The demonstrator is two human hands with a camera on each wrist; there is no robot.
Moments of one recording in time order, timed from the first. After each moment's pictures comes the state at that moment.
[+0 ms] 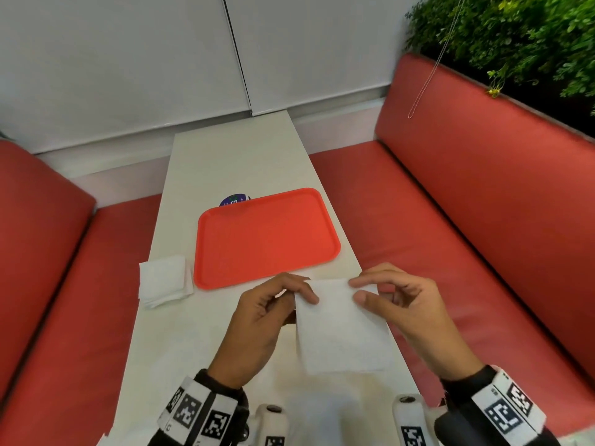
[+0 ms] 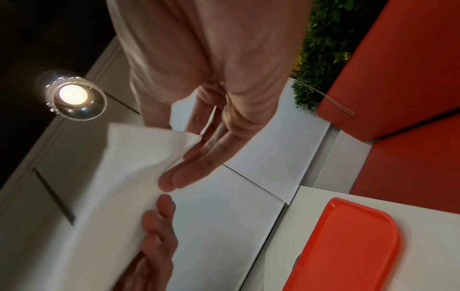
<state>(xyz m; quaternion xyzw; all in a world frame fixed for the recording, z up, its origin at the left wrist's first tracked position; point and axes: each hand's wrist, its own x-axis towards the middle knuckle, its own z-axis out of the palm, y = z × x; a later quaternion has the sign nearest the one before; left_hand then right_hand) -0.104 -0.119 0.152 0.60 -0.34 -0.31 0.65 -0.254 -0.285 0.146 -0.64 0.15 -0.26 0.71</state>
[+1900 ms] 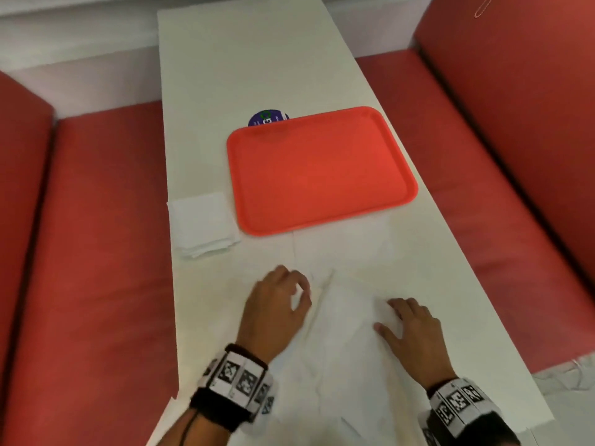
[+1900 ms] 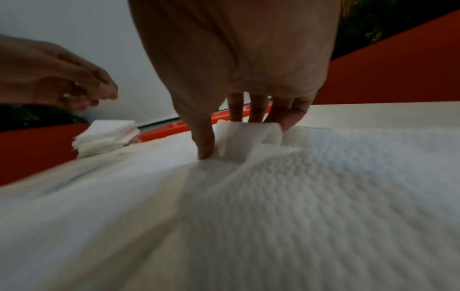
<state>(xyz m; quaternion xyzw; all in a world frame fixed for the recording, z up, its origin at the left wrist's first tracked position) 0.049 -0.005 -0.010 0.84 -0.43 -0.16 0.28 -0.174 -0.162 -0.076 -0.89 0.41 -0.01 0.20</state>
